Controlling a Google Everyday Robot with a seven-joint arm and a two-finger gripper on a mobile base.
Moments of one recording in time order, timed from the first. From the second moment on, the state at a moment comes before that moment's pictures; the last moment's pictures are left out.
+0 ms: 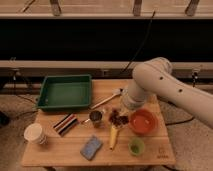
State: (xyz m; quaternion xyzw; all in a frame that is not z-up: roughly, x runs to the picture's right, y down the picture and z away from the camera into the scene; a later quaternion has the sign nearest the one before) arm 0.087 0.119 0.629 -0.30 -0.16 -0.03 0.94
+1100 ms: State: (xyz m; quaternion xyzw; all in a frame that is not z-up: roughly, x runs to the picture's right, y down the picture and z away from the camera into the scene) arm 0.159 0.202 0.652 -0.36 -0.05 0.01 0.93
